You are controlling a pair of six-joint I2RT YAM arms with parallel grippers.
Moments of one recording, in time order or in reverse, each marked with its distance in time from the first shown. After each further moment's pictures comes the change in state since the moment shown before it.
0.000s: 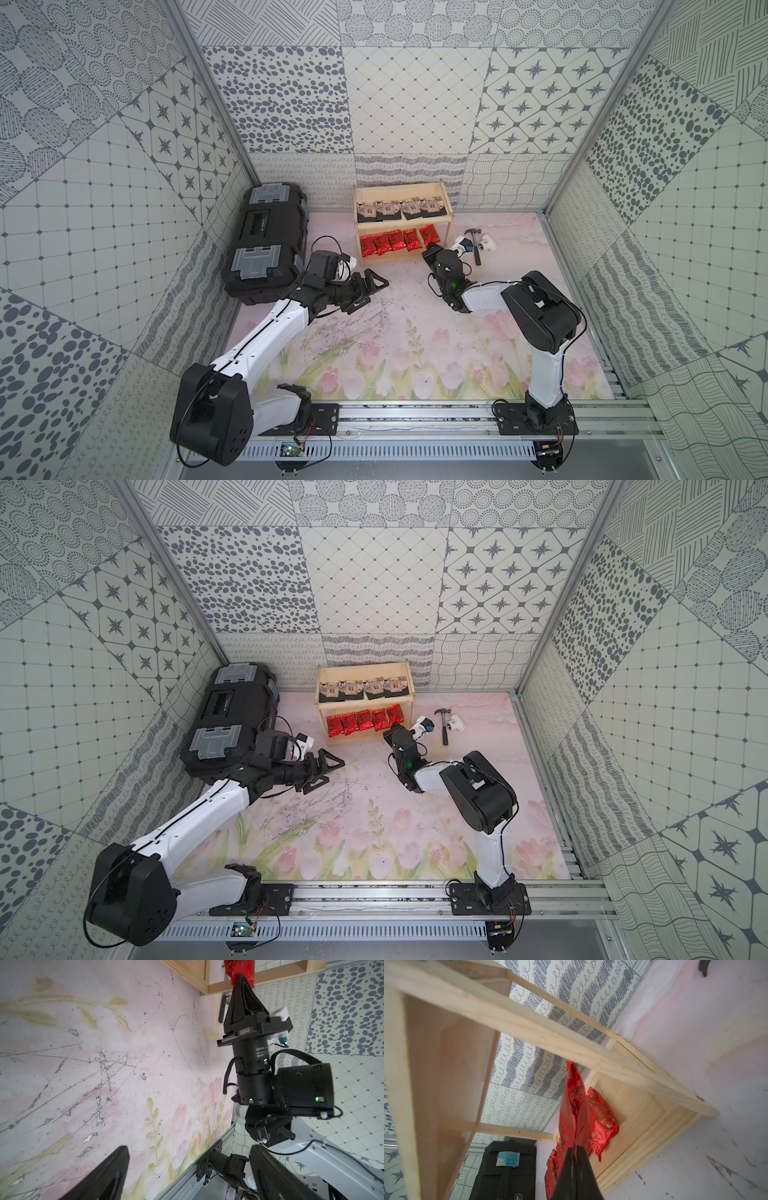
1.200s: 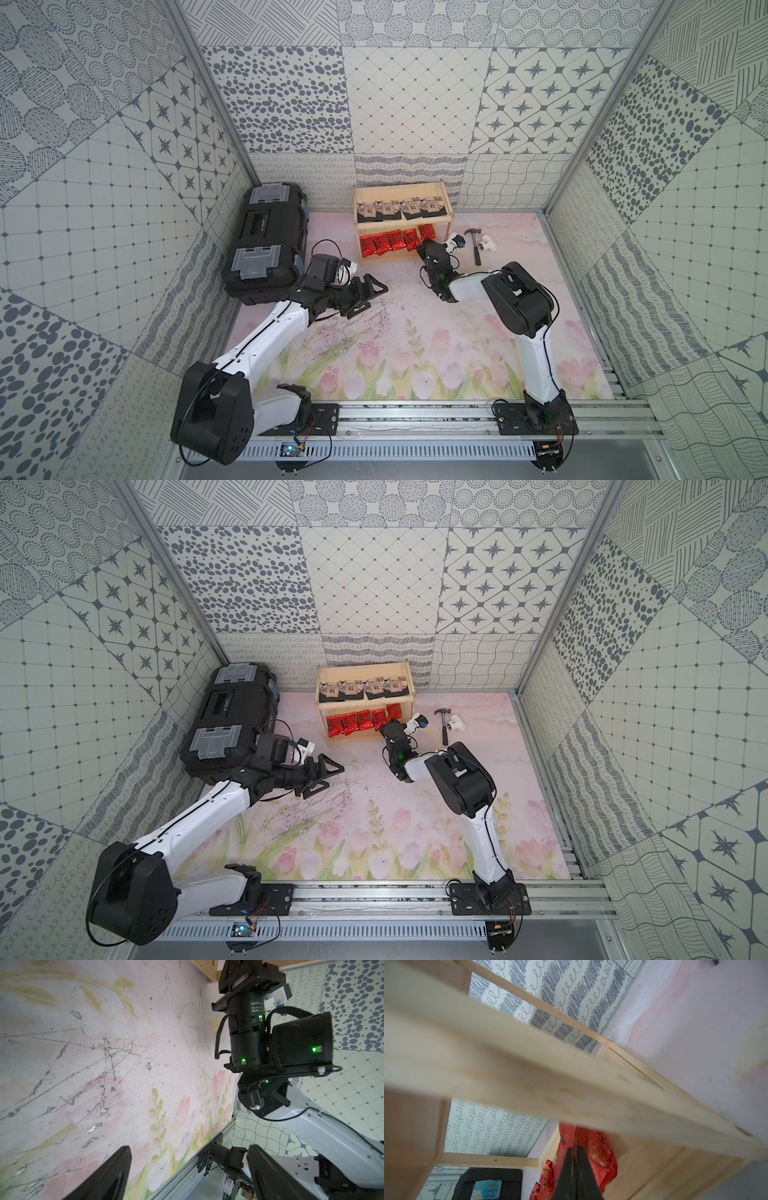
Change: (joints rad) left arm 0.010 0.003 -0.032 -0.009 0.040 0.011; right arm -0.017 0.203 0.209 -0.029 0.067 0.014
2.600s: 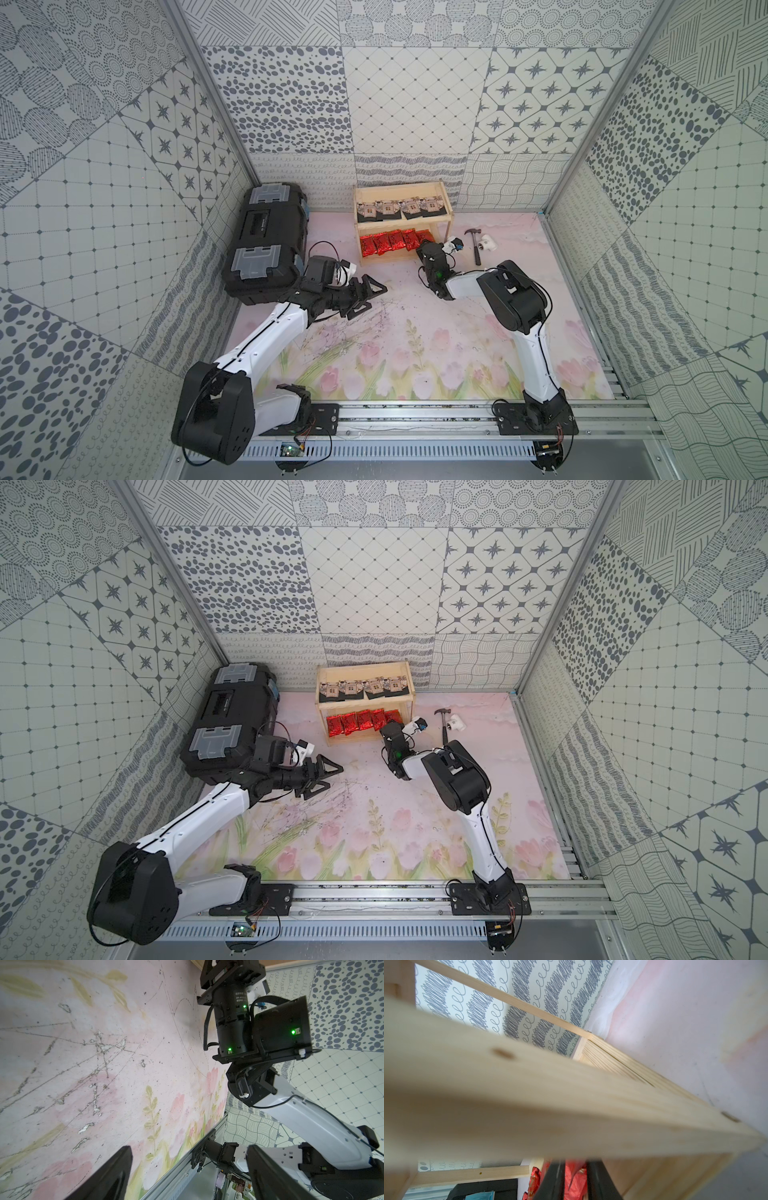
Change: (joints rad) left arm 0.031 0.000 -0.035 0.056 0.066 -0.022; right arm -0.005 0.053 0.053 -0.077 -0.004 0.095
